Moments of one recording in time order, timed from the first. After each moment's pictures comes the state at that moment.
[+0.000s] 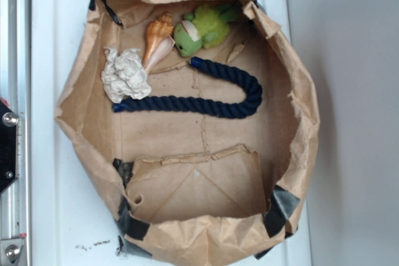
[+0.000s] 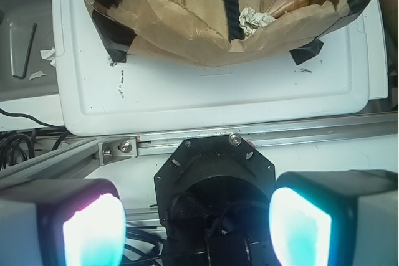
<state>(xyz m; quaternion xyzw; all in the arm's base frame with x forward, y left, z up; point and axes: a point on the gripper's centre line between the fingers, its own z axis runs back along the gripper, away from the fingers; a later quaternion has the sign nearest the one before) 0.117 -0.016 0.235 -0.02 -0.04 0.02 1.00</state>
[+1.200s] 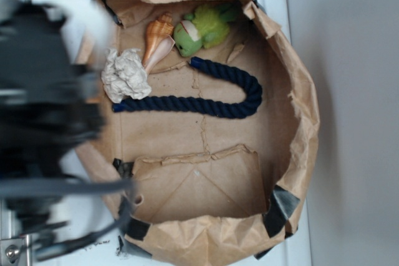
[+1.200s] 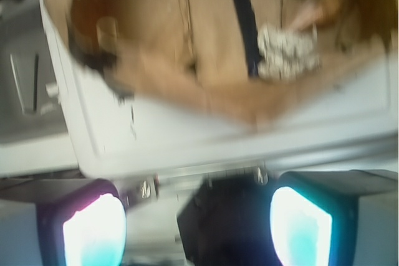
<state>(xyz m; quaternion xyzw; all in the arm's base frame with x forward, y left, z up) 0.206 0.000 0.196 -0.06 0.00 0.10 0.99</state>
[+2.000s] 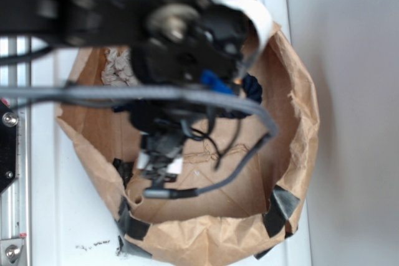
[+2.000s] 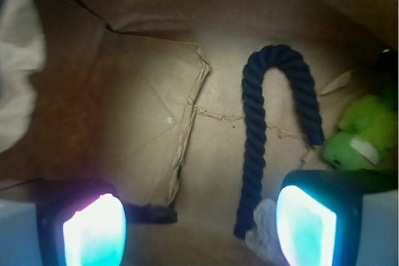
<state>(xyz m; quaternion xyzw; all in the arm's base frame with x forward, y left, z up) 0.275 0.028 0.146 -0.06 -0.10 -0.06 0.99</state>
